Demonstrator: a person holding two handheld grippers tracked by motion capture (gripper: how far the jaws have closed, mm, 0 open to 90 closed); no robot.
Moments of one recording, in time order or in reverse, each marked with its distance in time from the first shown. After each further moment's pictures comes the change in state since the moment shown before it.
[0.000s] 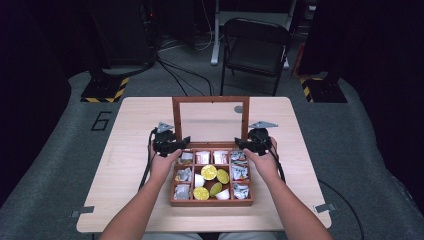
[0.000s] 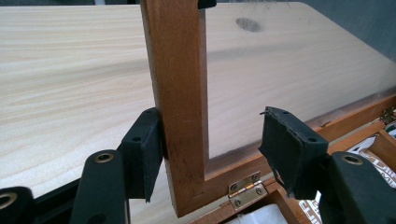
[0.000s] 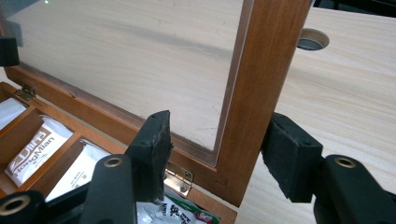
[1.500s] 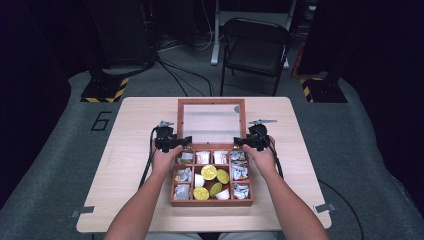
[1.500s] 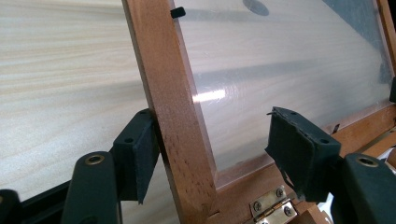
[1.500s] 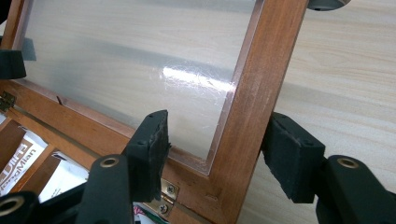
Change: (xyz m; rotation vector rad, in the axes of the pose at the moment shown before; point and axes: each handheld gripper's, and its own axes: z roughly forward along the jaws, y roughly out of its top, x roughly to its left) left arm 0.019 0.000 0.027 0.092 -0.058 -0.097; right arm -0.020 0.000 0.029 0.085 0.059 0.127
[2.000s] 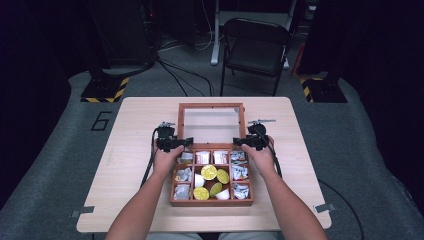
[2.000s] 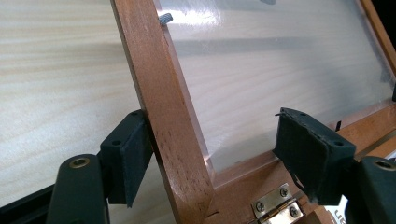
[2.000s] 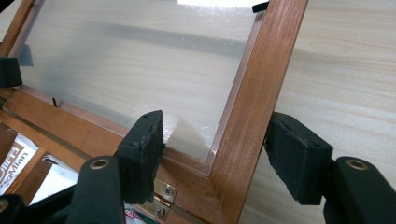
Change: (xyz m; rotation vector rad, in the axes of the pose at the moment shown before) left arm 0.001 -0.002 0.007 0.040 0.002 -0.041; right arm -0.001 0.001 0.006 0.034 -0.009 0.027
